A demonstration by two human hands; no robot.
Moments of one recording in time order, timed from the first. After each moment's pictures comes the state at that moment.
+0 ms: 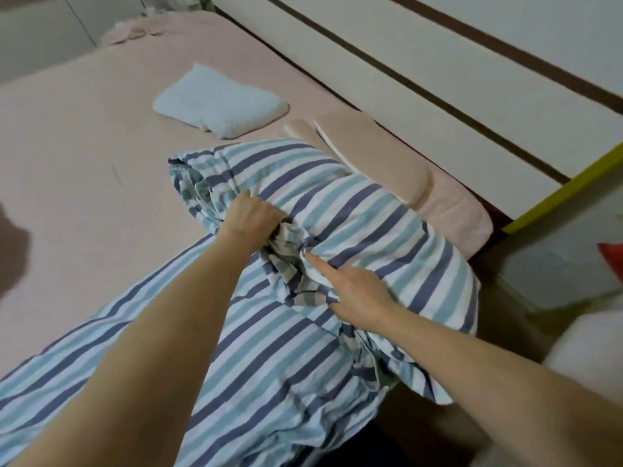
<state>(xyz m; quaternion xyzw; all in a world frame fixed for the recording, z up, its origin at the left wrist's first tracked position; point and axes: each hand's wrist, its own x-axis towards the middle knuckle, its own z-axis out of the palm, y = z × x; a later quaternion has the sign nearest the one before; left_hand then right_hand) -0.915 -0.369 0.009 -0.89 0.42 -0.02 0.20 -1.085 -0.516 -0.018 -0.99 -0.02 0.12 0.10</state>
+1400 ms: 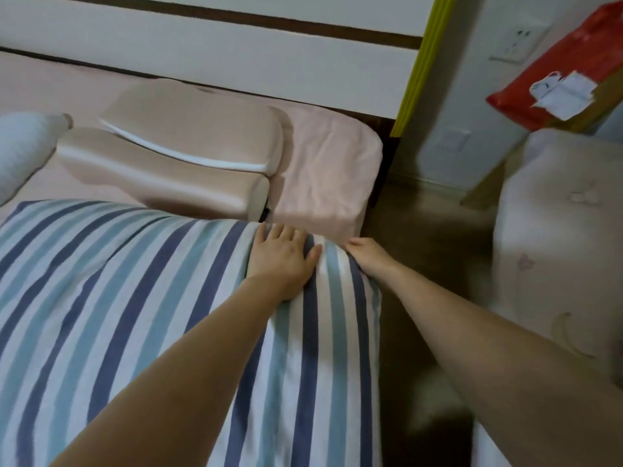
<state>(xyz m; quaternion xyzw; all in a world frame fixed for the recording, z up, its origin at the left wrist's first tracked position) -1.021 -0.646 -0.175 -0.83 0.54 0.13 0.08 -1.149 -0.765 -0.231 -0.62 0.48 0.05 0.62</state>
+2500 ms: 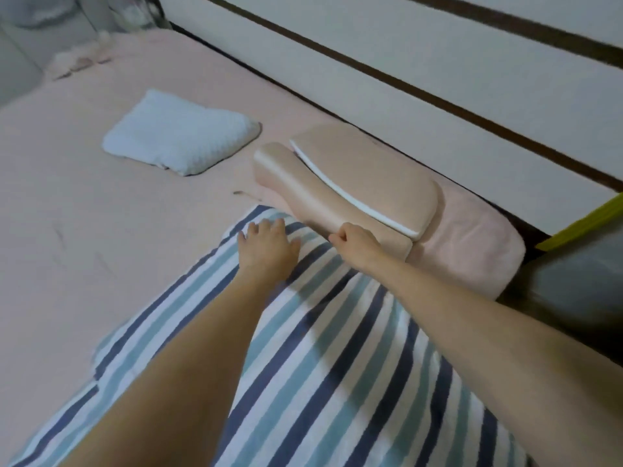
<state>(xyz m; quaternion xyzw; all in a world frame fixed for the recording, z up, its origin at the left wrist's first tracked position) -0.812 -0.489 -0.080 -0.96 0.23 0.16 -0.01 -0.877 -0.654 -0.125 -0.89 0.25 0.10 0.37</state>
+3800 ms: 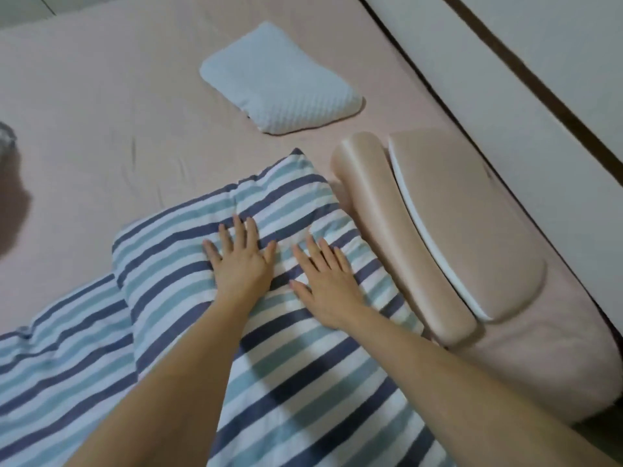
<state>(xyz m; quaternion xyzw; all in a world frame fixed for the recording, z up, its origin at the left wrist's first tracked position) -0.762 -0.420 -0.149 -0.98 -0.08 0.18 -0.04 -0.798 -0.582 -0.176 -0.96 -0.17 0.18 0.15</state>
